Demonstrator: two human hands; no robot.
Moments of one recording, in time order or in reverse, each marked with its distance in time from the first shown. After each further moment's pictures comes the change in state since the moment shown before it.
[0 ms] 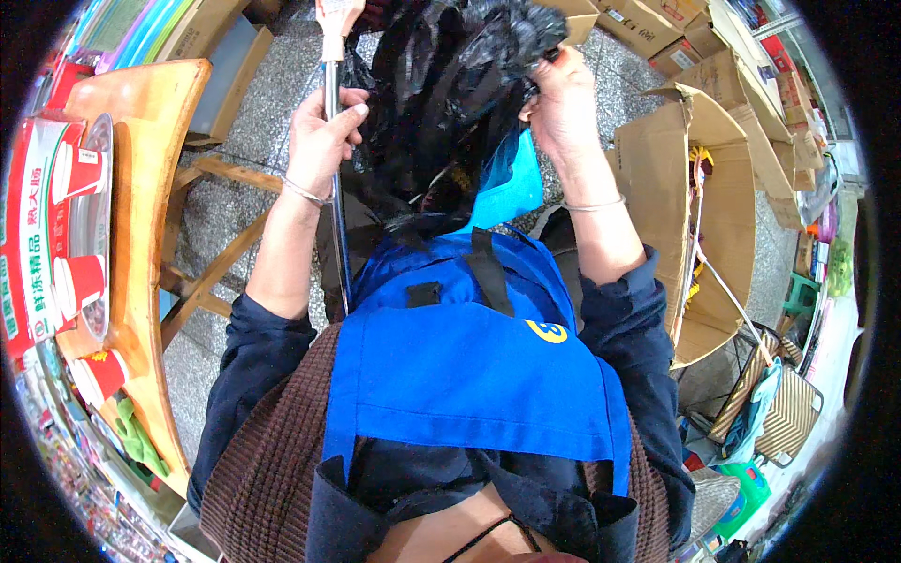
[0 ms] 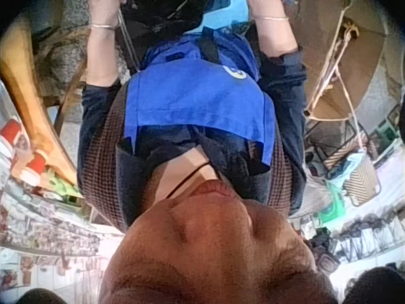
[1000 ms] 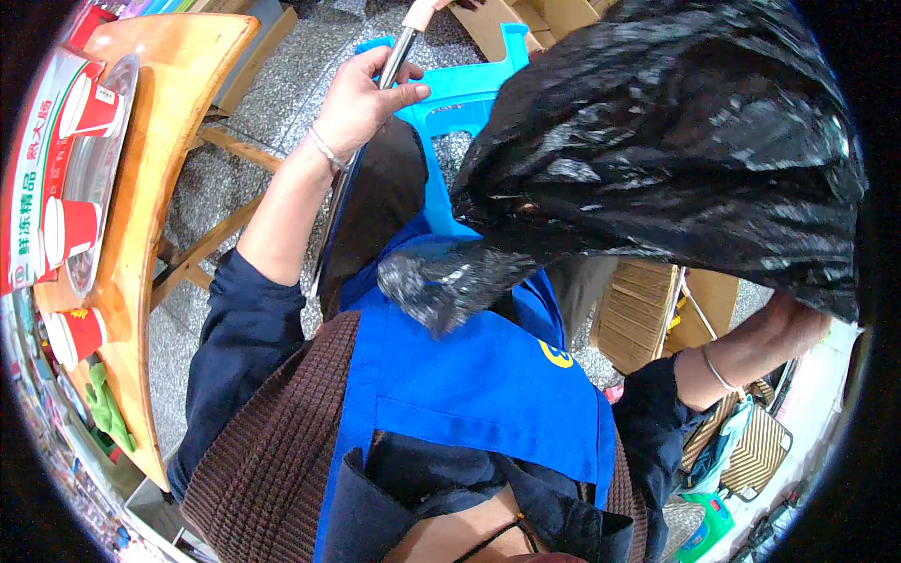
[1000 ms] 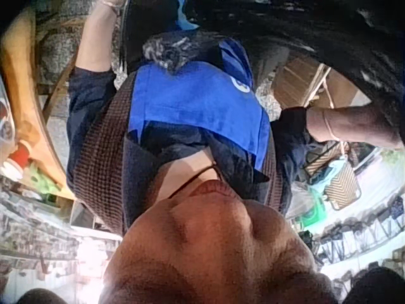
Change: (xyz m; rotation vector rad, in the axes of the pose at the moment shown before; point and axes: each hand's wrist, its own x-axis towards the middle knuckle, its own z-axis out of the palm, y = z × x) left_hand 0.007 0.032 -0.001 0.147 -0.151 0.121; right_hand -0.091 -0.229 -0.098 -0.265 0.700 -0.703
